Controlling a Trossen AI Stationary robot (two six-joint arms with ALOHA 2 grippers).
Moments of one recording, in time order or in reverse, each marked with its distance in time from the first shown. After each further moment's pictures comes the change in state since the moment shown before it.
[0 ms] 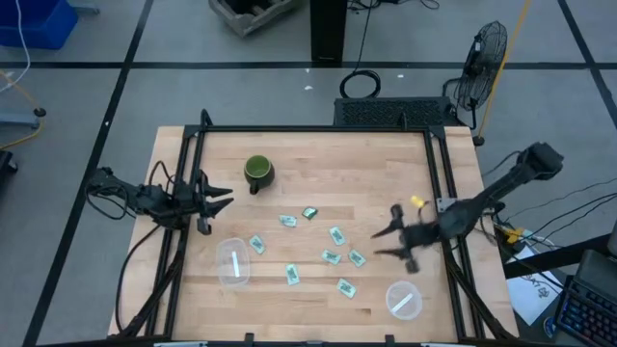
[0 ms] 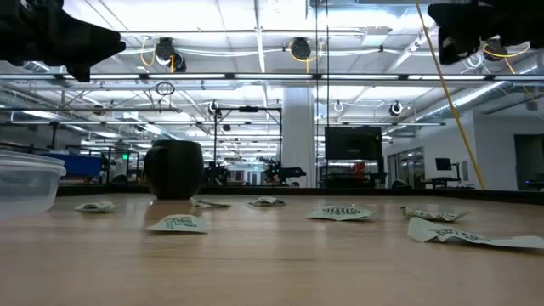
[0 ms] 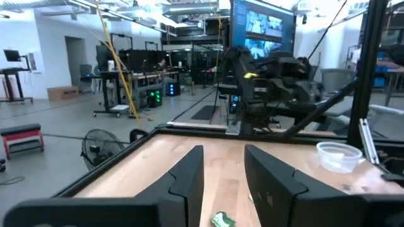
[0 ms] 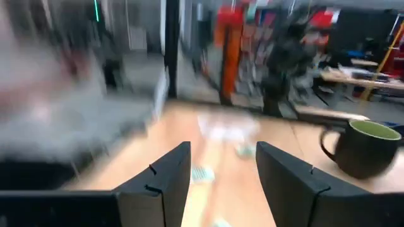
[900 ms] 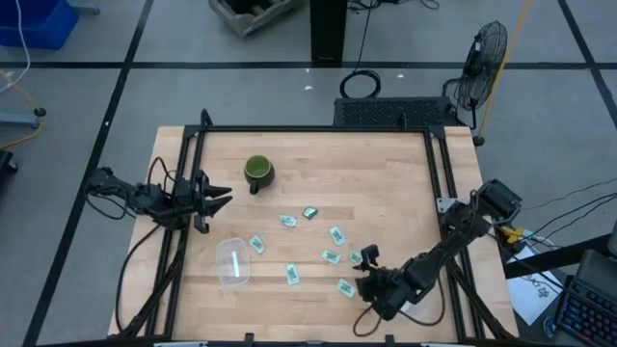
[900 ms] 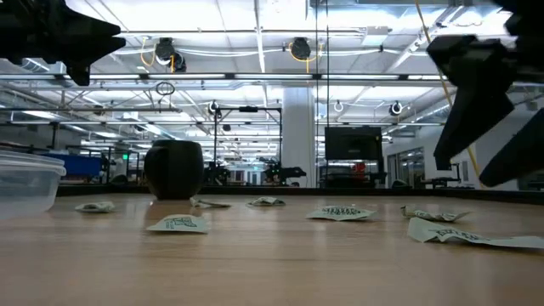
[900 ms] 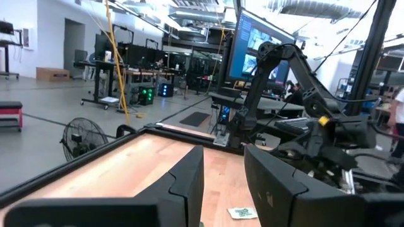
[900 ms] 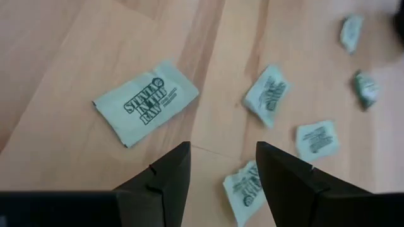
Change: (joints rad) left arm 0.000 0.000 0.000 0.041 -0.001 -0.132; right arm 0.160 0.840 0.724 -1.000 0.215 0.331
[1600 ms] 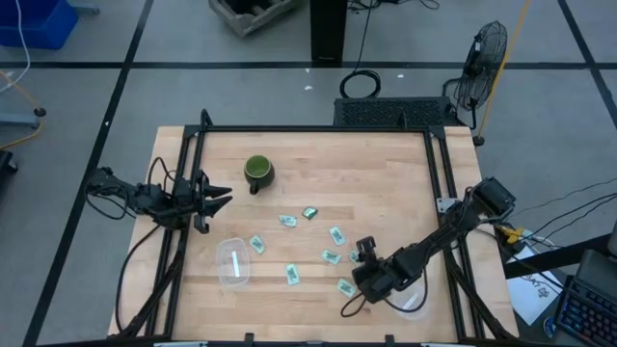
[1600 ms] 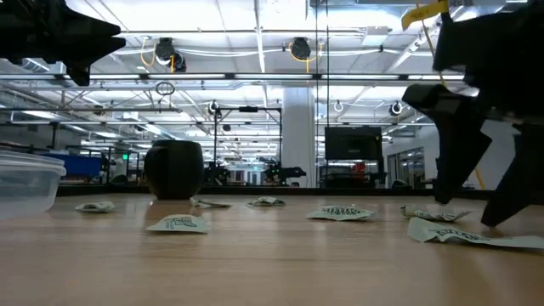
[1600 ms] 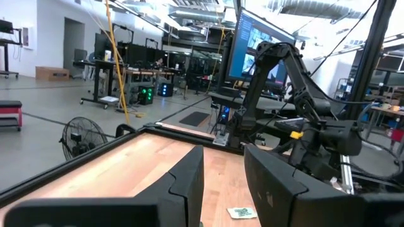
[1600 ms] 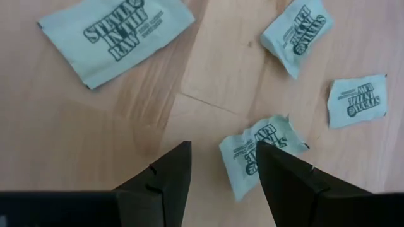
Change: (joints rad) left arm 0.000 0.000 0.000 -0.002 0.001 -0.002; right arm -0.125 0.019 0.000 -0.119 -0.189 -0.068
